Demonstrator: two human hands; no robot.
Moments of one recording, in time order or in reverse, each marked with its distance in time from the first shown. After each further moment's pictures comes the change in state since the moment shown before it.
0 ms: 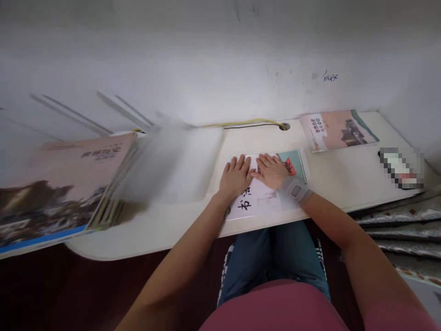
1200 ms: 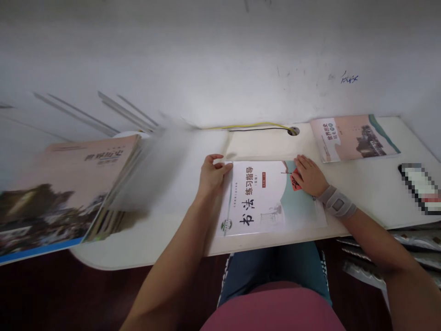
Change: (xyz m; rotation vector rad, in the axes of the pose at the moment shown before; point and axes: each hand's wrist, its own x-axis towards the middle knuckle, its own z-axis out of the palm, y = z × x) left_hand 0.027 -0.053 -0.021 -1.338 0.319 -0.596; right_hand -0.035 0.100 -0.004 -0.006 0.086 0.051
